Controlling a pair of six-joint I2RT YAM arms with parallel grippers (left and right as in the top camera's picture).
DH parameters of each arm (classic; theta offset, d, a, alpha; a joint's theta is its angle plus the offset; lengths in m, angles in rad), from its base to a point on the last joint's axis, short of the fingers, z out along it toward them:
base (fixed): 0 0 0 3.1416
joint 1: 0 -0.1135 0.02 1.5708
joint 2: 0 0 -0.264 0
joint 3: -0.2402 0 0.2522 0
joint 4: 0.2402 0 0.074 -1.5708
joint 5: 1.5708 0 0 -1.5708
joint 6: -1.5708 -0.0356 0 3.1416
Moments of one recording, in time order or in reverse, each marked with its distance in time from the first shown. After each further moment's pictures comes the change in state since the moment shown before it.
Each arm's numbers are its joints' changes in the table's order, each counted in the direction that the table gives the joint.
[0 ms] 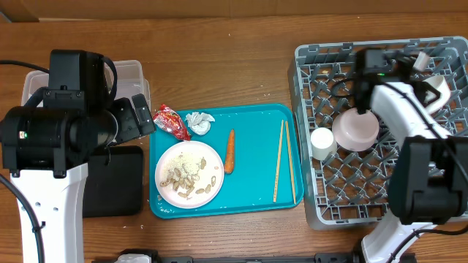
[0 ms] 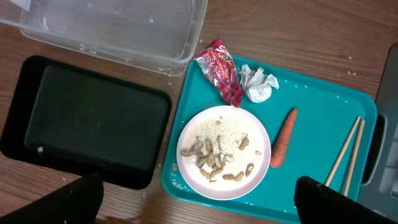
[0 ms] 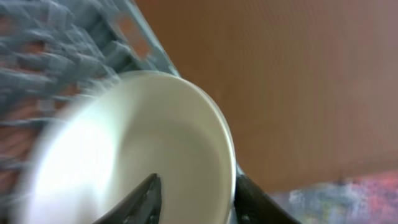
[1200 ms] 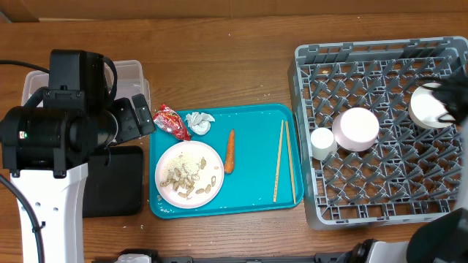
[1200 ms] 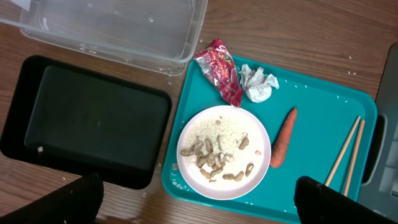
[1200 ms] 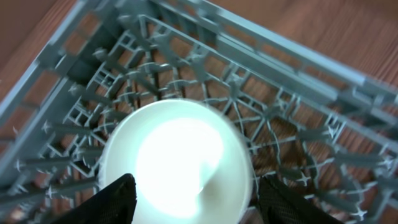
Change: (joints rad) left arm 0.000 0.000 0.000 0.000 0.000 0.000; right arm 0.549 -0.341 -0.067 0.117 -1.191 -0.200
